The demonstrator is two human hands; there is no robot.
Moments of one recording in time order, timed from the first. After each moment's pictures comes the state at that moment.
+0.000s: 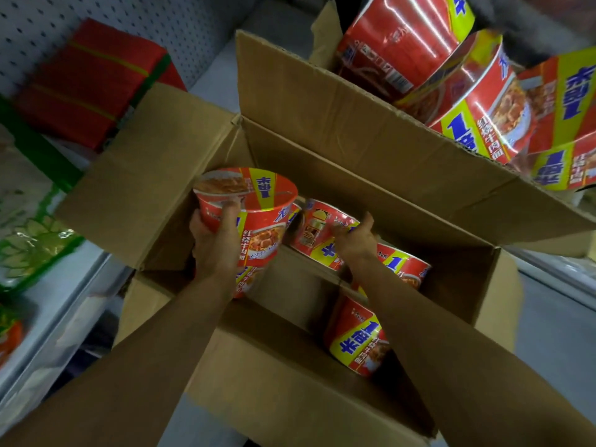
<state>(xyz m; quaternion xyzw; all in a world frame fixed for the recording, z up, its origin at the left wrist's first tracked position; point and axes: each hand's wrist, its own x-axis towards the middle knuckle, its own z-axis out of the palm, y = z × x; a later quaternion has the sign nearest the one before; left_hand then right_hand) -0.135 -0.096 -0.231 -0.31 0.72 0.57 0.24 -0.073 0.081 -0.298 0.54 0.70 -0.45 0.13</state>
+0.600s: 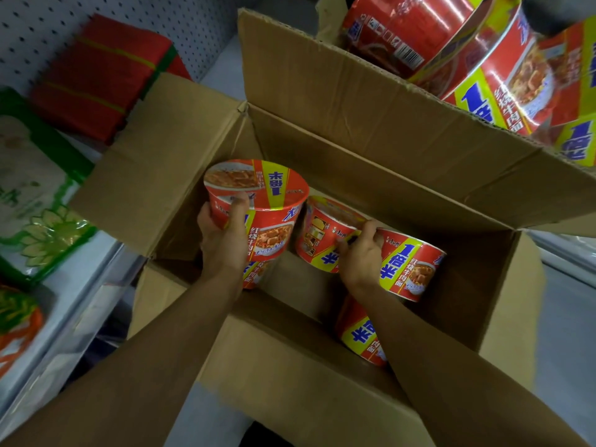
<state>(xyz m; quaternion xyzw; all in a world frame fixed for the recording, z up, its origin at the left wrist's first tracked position) -0.122 -0.109 -0.240 -0.25 0.75 0.56 0.23 -0.030 0.048 -0.314 0.46 0.80 -0.39 0.04</state>
